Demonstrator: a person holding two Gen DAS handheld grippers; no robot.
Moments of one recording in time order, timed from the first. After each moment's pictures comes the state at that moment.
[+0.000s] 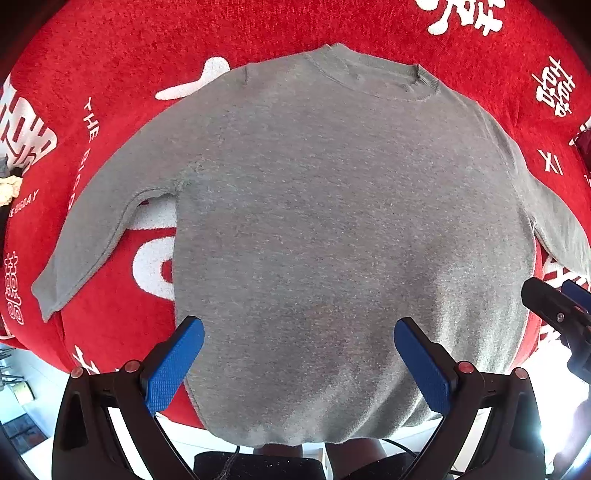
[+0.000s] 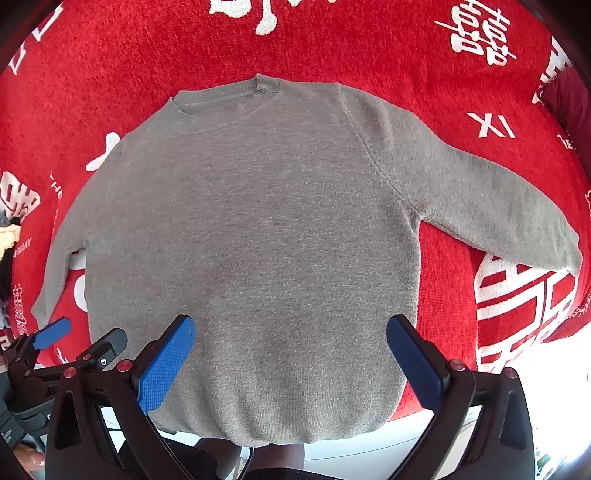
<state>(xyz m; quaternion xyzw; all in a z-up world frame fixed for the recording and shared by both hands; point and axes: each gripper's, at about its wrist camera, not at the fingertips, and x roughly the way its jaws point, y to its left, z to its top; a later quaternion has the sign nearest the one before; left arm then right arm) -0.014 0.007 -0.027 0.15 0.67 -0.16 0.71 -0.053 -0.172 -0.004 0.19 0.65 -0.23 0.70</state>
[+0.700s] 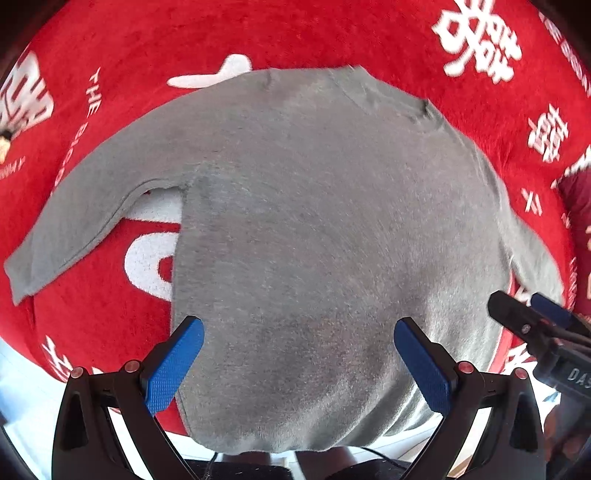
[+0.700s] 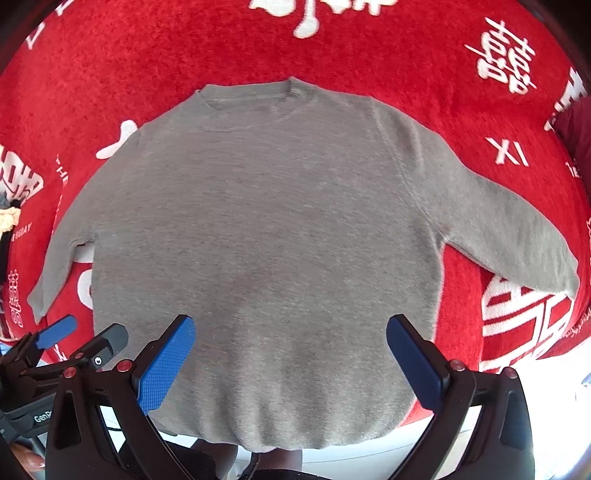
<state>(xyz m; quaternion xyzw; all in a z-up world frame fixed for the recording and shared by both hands) 0.005 0.044 -0.027 0.05 0.68 -0.18 0.71 -0.024 -0.142 -0.006 0.16 0.66 -0.21 0.71</state>
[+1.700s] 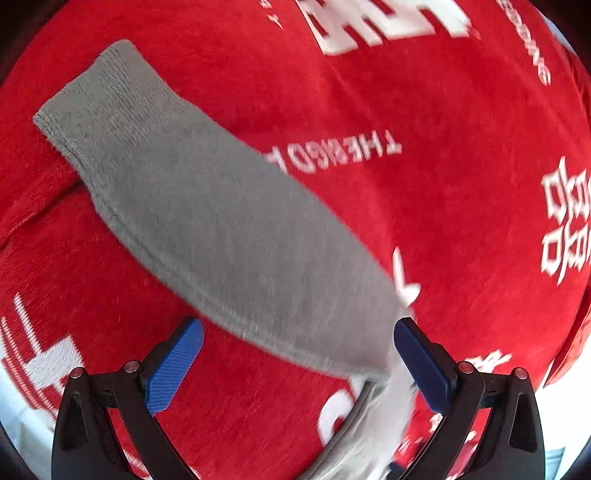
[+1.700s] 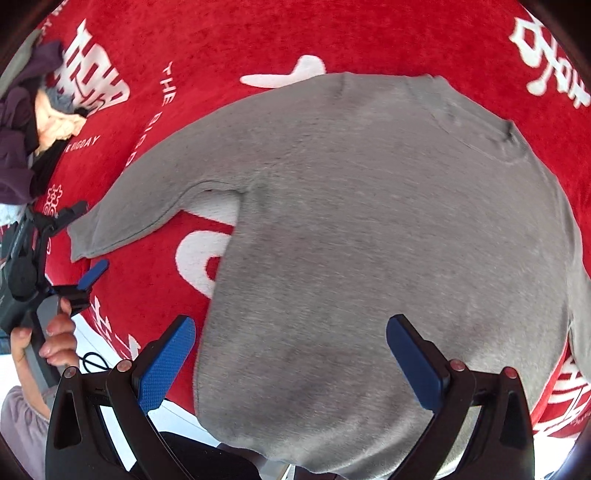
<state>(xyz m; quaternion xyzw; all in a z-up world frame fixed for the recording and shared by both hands) 0.073 0.354 -0.114 -0.47 0.52 -0.03 0.71 0.065 0.019 -0.060 0.10 0.69 -0.04 0.72</state>
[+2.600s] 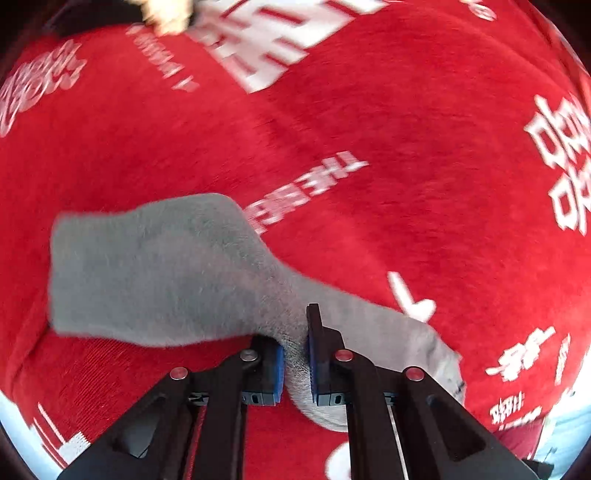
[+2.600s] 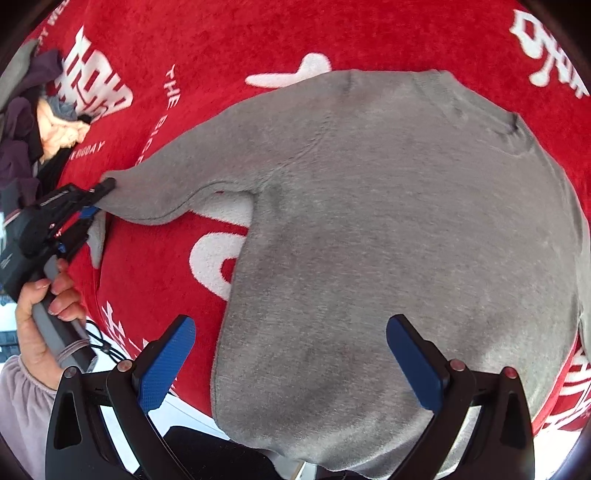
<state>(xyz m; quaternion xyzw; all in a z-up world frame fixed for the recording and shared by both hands) 0.131 0.331 -0.075 -0.31 0.49 -0.05 0.81 0.062 0.017 -0.056 0.13 0.68 -0.05 0.72</state>
